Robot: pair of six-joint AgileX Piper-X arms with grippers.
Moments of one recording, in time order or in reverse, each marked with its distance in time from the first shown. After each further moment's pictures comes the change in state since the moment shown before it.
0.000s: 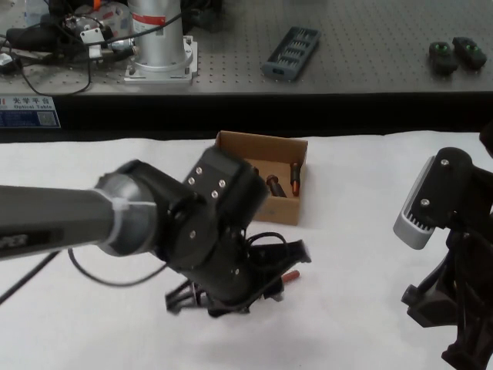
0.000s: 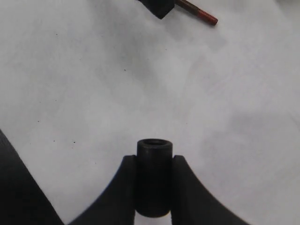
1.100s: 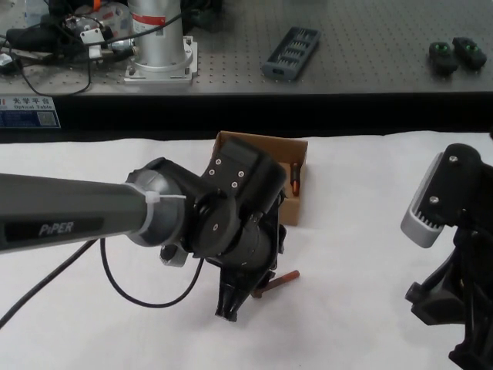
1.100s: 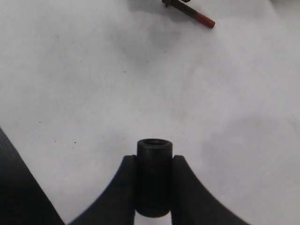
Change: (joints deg) left arm -0.2 4.8 -5.1 -7.5 -7.7 -46.8; right arm 0.0 -2.2 0.0 0.4 0.0 0.0
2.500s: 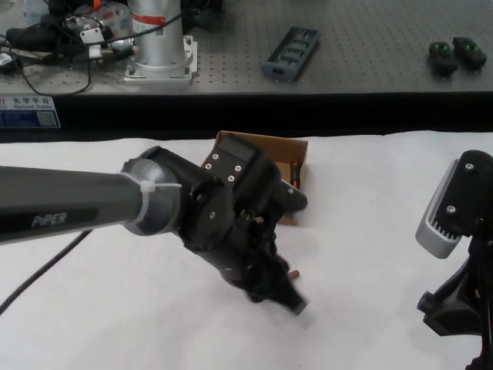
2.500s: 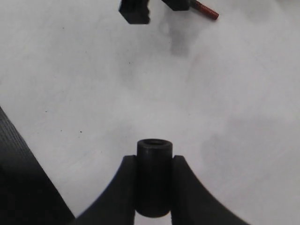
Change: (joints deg) left arm 1.2 -0.9 -1.1 9.4 8.9 107.0; right arm 0.0 -1.7 0.9 2.1 0.0 0.0
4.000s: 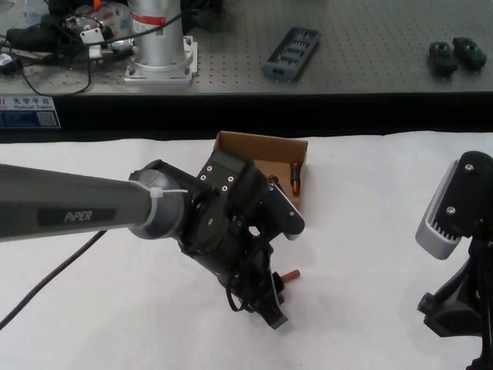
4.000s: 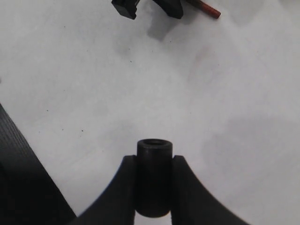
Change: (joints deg) left arm 1.9 6.6 -1.2 -4.7 4.2 19.7; right arm 0.0 0.0 0.0 0.1 0.0 0.0
